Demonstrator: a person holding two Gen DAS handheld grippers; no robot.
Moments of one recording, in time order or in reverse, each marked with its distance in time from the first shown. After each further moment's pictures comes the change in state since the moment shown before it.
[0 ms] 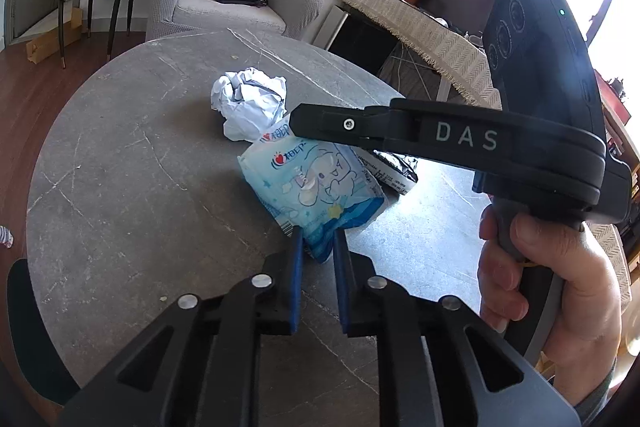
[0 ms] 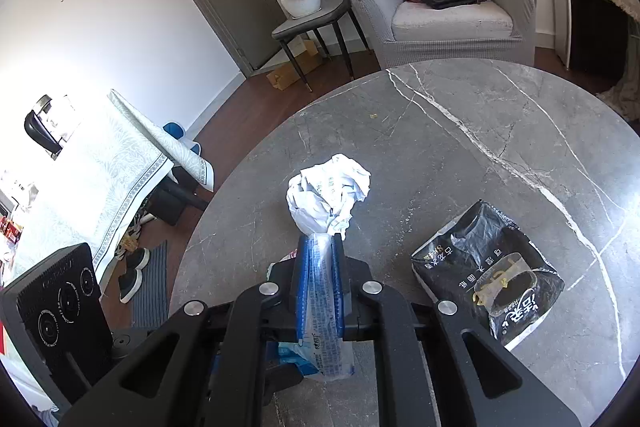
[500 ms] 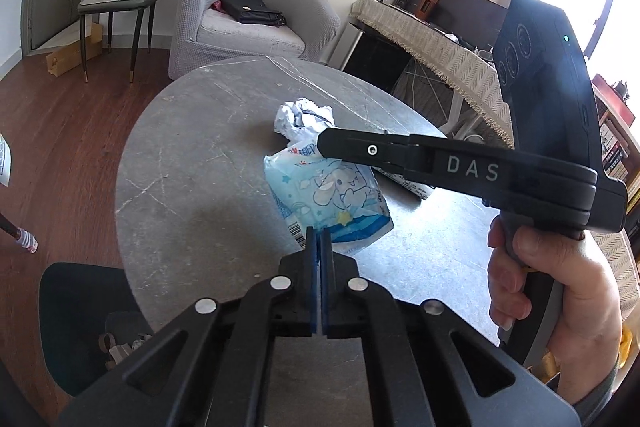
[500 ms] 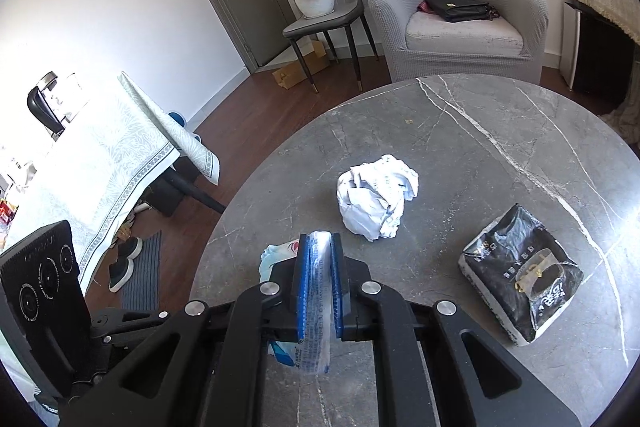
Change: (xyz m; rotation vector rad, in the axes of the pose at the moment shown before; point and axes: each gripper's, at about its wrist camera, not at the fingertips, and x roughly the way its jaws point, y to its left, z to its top) left arm -0.054 0.026 -0.004 -0.004 -0.064 0.069; right arm 0.004 0.039 -0.004 -0.067 -0.009 -0.018
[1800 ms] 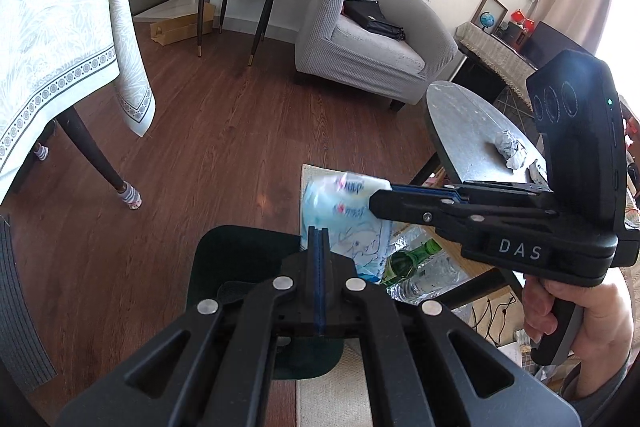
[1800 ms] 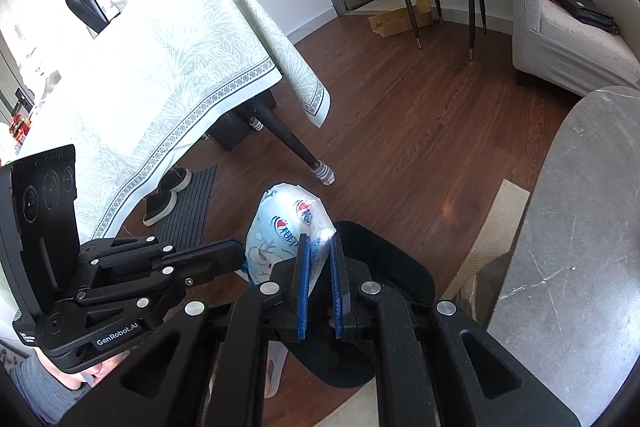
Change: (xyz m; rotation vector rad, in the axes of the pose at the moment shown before) left arm -0.119 0.190 -0.034 -0.161 -0.010 0.260; right arm 0.142 0.181 -0.011 -0.220 0.212 0.187
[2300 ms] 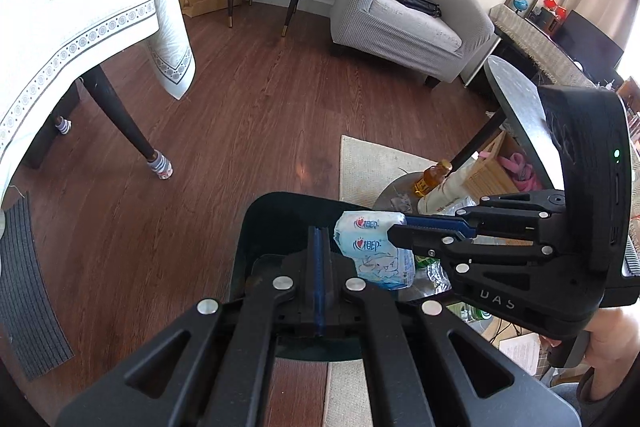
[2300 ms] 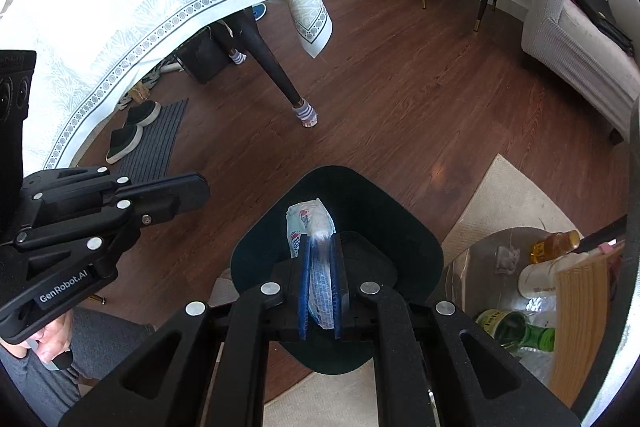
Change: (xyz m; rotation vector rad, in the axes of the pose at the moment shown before) left arm 0.019 0.046 -0.016 -0.038 0.098 0.099; right arm 0.078 0.031 -0.021 -0.103 0.200 -0.138
